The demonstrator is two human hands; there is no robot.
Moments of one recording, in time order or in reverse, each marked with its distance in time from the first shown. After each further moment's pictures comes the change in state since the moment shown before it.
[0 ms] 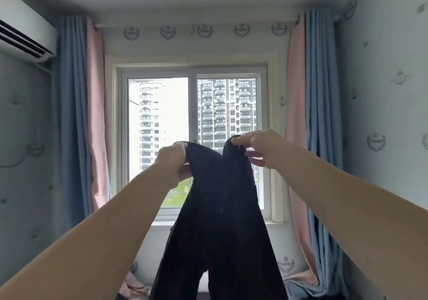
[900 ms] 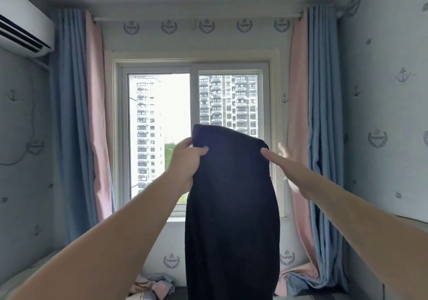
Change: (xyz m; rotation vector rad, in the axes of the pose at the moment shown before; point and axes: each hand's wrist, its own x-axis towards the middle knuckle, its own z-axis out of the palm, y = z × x) left_hand 0.012 -0.010 -0.029 -0.119 -0.161 0.144; right_hand -0.007 0.063 -0.011 -0.170 -0.038 -0.083
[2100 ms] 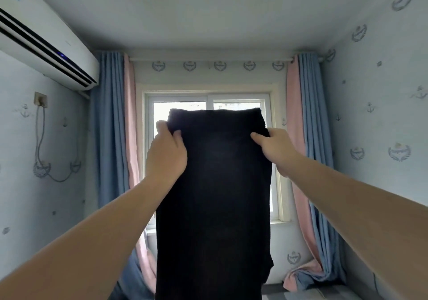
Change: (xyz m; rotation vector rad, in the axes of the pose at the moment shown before) left_hand -0.188 0.204 -0.271 0.754 0.335 0.645; right_hand -0.246 -0.245 0.241 0.012 0.338 -0.293
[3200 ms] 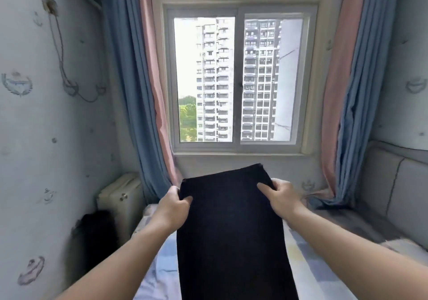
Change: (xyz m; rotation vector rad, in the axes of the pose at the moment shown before) left_hand -0.233 -0.243 -0.034 0.087 -0.613 -0.728; right_hand -0.174 0.232 0.130 -0.137 -0.264 0.437
